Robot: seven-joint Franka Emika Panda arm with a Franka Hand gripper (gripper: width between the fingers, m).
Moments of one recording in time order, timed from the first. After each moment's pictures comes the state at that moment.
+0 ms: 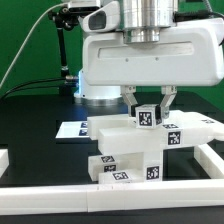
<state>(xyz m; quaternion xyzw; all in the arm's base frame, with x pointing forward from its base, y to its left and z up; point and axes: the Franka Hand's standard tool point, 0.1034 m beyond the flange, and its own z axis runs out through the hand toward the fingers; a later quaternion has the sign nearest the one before) 0.631 0.029 0.115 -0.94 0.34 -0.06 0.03</state>
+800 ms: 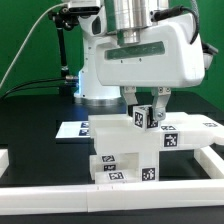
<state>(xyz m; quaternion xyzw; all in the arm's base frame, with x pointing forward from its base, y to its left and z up) 0.632 0.024 0.115 -0.85 0.52 -0.05 0.06</state>
